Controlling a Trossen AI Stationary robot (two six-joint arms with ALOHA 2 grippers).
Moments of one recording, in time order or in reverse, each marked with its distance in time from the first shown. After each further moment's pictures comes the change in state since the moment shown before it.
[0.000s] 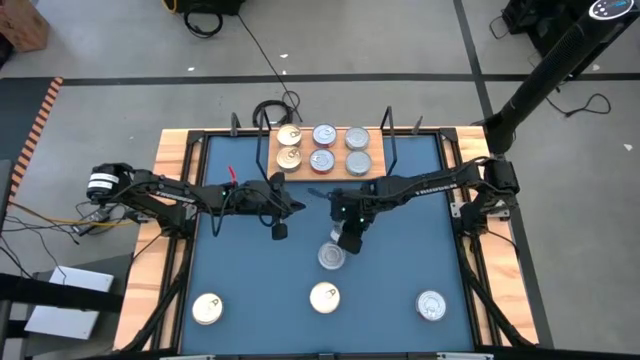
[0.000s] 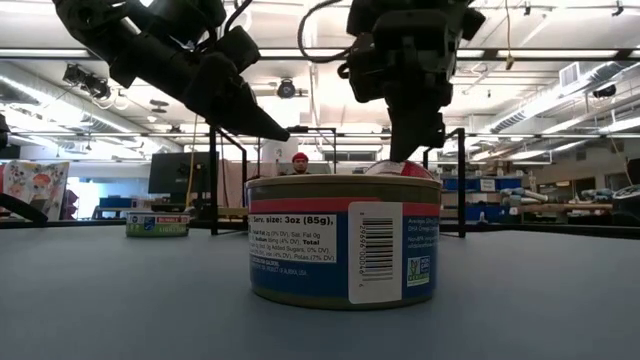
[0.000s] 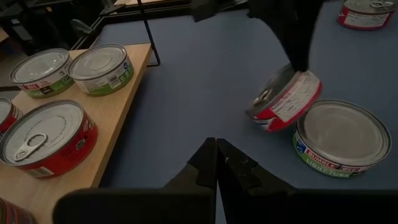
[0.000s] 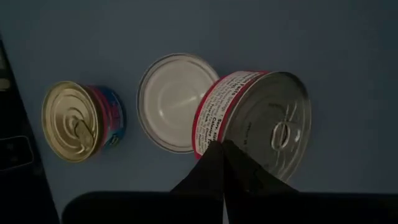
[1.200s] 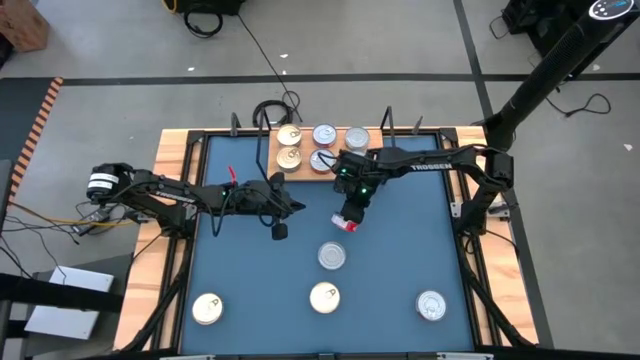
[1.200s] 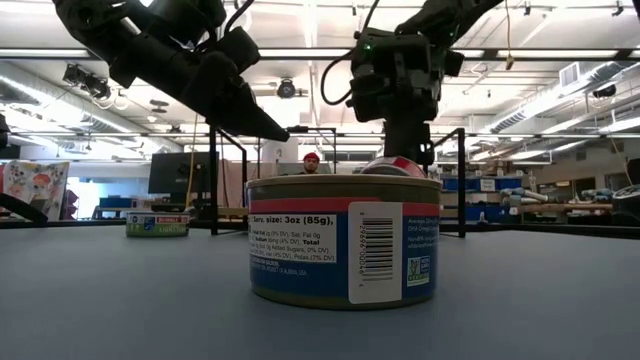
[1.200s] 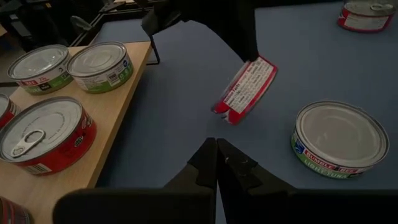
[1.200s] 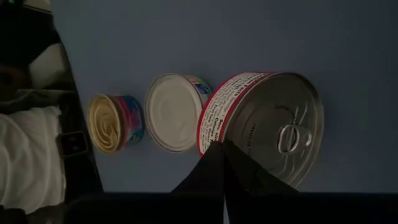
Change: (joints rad) left arm 0.000 0.000 0.000 -0.002 0.001 -0.019; right arm -0.264 0.011 -0.008 -0.018 -0.329 -0.173
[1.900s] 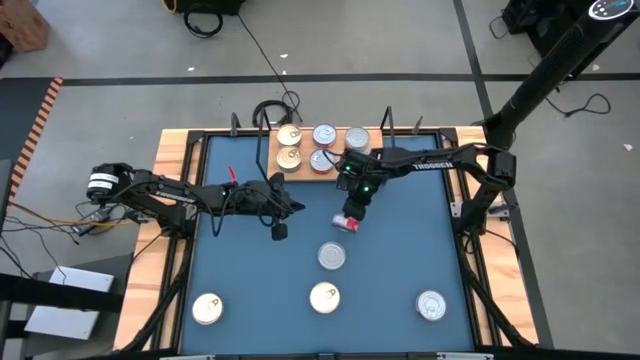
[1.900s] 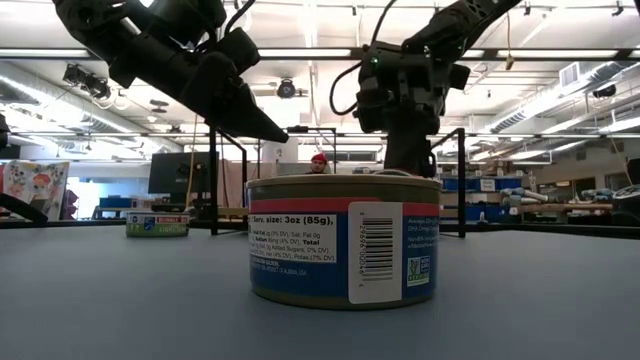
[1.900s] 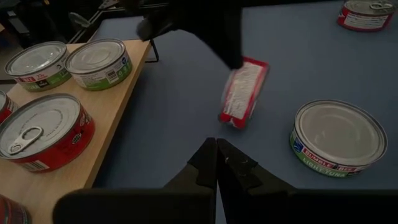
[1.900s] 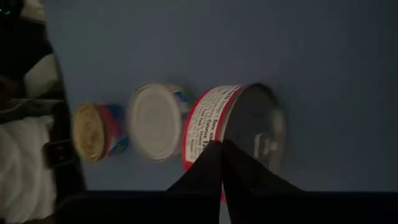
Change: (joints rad) left arm 0.000 0.000 0.000 -0.007 0.004 -0.008; right arm -0.036 -0.006 -0.093 0.105 0.027 -0.024
